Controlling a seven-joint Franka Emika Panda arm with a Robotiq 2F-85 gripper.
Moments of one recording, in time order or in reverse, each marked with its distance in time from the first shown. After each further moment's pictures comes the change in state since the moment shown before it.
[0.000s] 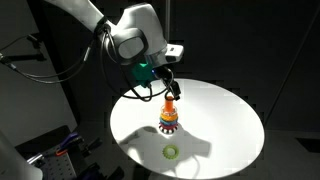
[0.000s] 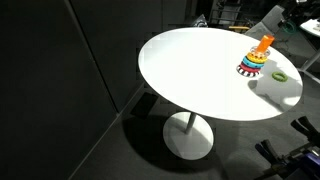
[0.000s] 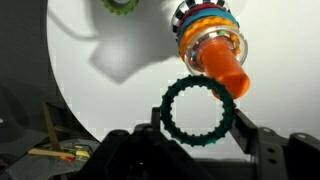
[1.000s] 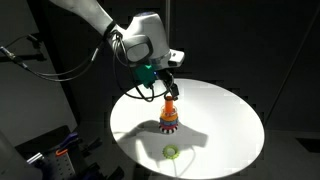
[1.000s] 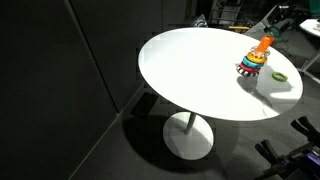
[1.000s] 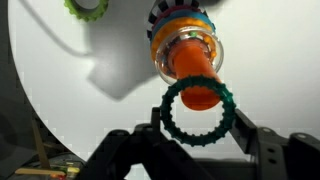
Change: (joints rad) arm 0.000 0.104 0.058 0.085 0.092 -0.028 0.007
